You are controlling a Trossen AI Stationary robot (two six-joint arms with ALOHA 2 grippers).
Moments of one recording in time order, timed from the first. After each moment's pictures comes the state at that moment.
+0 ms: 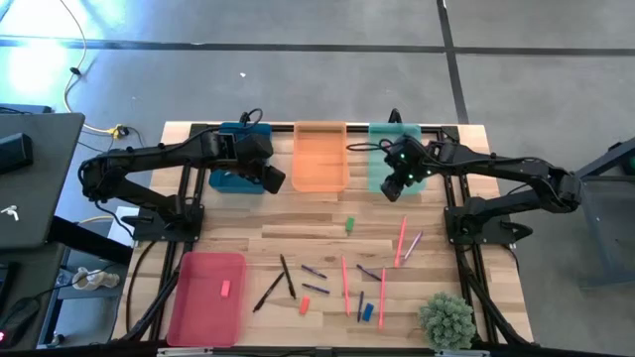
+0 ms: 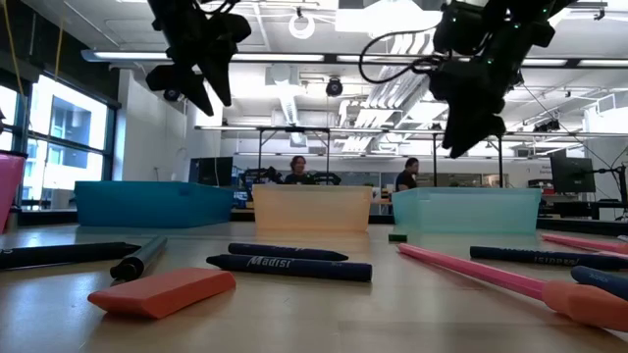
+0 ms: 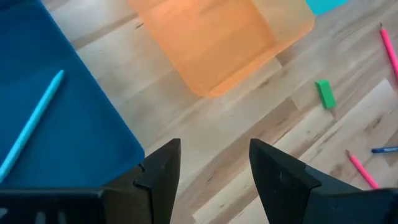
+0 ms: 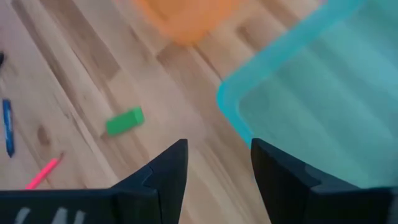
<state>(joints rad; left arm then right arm) 0.39 1.30 1.14 -0.91 -0.10 -0.68 -0.42 1.17 0.82 -0.71 -0.13 0.32</state>
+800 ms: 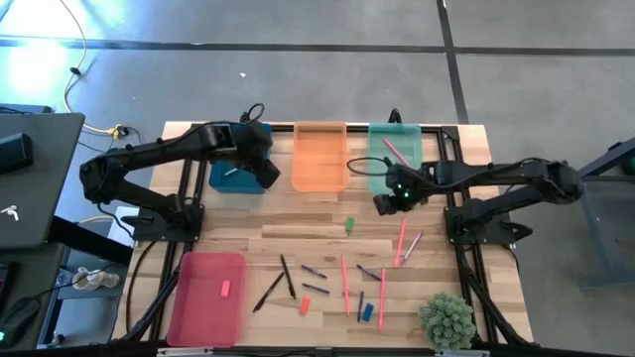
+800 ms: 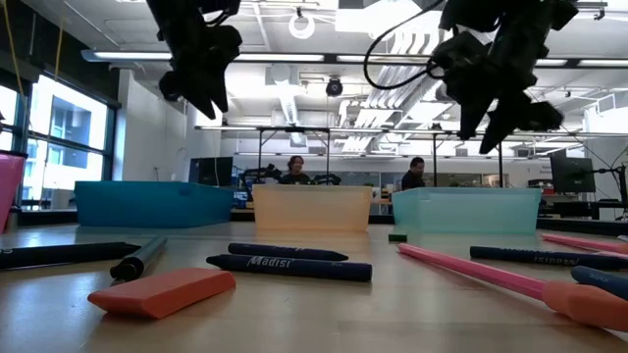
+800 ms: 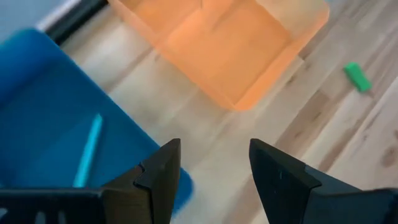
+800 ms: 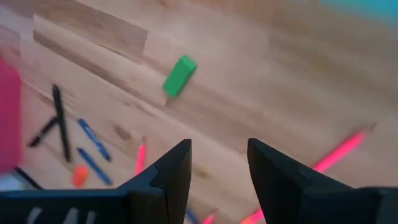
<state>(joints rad) 0.52 1.30 1.14 -0.90 -0.07 -0.31 -0.11 1.17 0.82 -0.74 -0.13 1.17</state>
